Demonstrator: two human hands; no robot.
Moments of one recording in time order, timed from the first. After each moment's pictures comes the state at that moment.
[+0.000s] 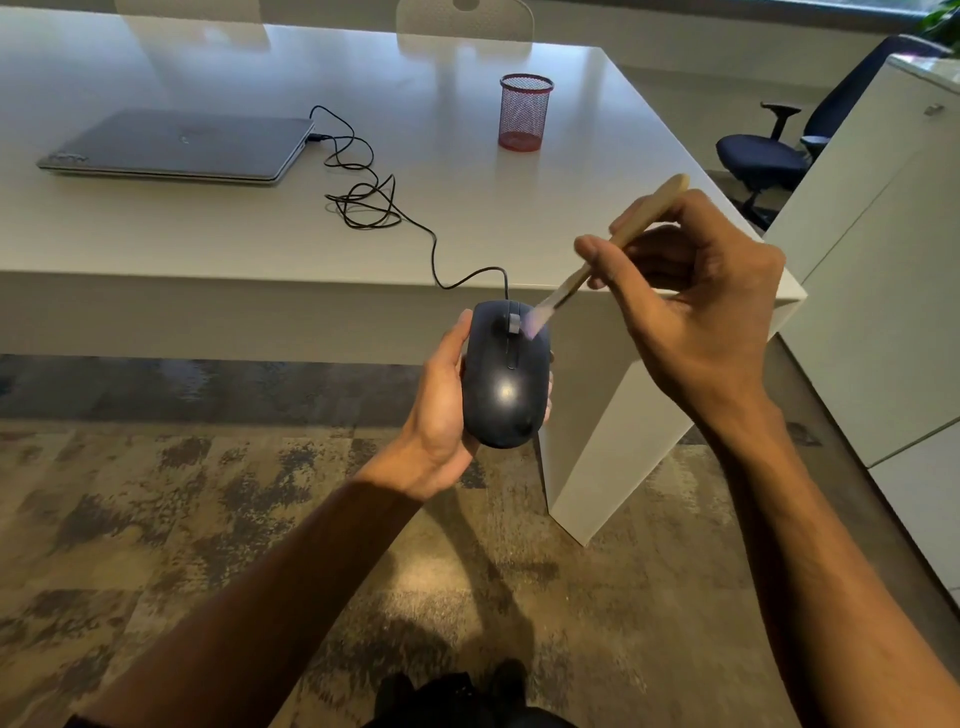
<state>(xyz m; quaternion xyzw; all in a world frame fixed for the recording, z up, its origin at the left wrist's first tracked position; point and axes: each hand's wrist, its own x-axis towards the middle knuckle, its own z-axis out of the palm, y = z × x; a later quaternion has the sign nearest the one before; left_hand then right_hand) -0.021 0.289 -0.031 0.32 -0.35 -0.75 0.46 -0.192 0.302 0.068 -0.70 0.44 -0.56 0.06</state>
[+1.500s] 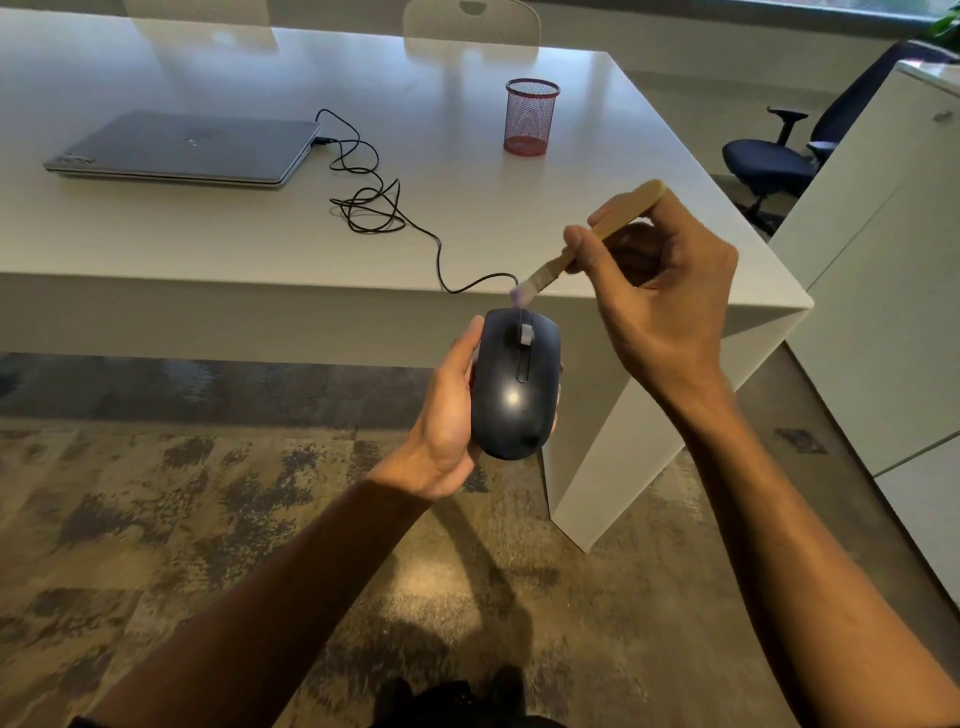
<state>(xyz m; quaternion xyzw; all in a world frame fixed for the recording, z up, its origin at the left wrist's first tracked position) -0.024 0.286 -0.034 0.32 -0.36 -0.75 0.46 -0.180 0.273 0.057 -0.66 0.43 -0.60 0.15</state>
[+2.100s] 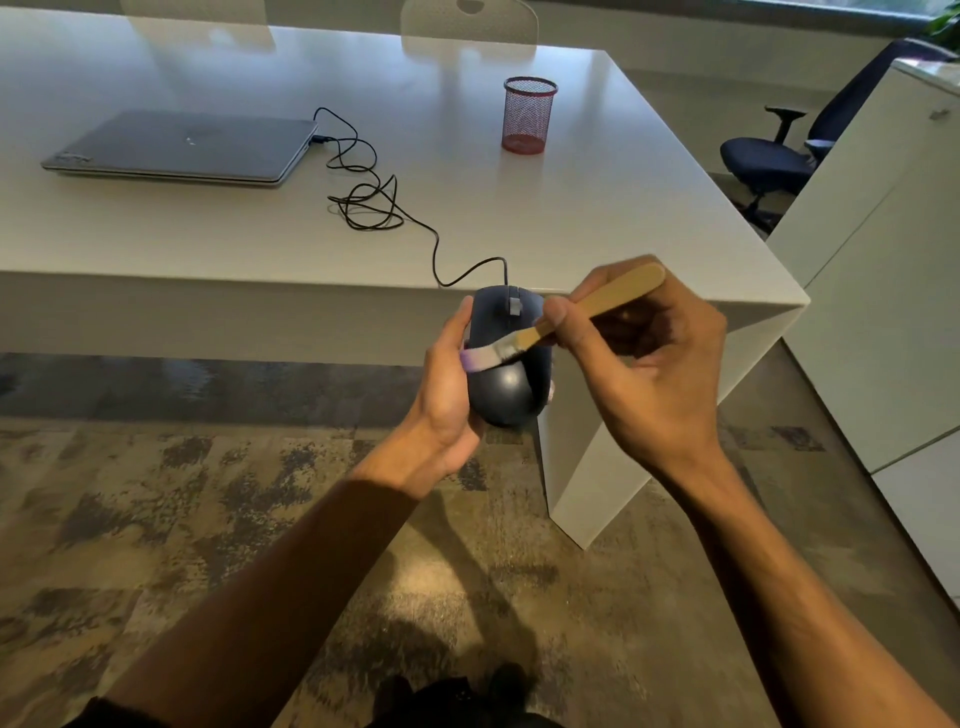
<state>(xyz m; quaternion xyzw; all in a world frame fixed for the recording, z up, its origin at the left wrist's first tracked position) -0.028 0.275 -0.025 0.33 -0.32 -0.73 0.50 -0.172 0.316 0.038 -0.67 0.40 -0.60 0.20</state>
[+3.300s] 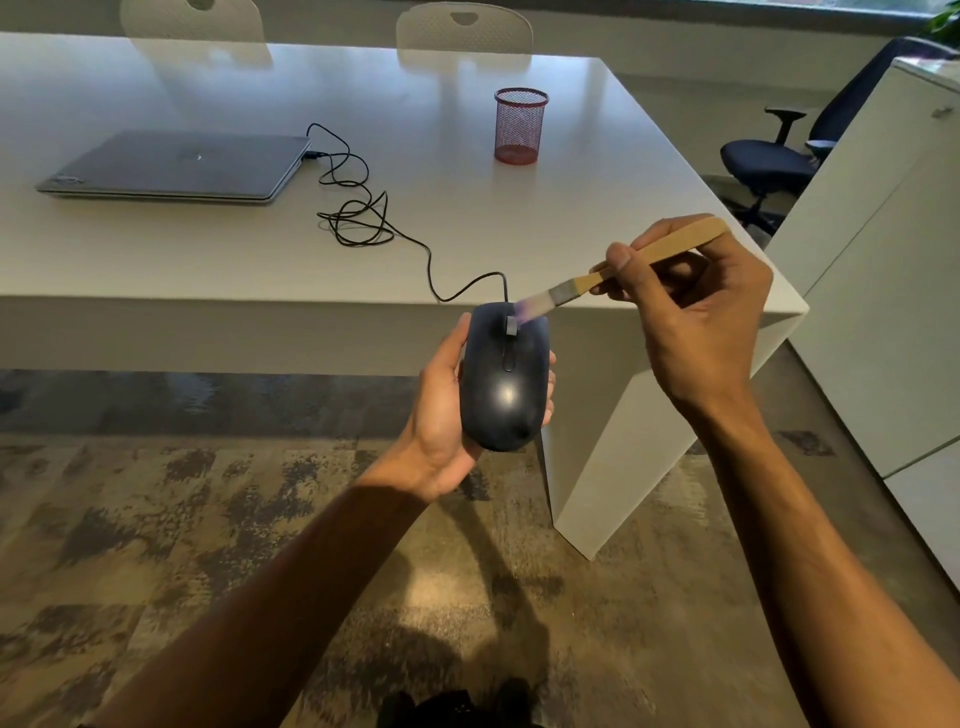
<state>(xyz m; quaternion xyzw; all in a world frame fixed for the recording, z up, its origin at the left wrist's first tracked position) -0.036 0.280 -0.009 0.25 -0.31 -0.80 0.44 -0.215 0.270 0.048 -0.62 0.42 -0.64 0.19</state>
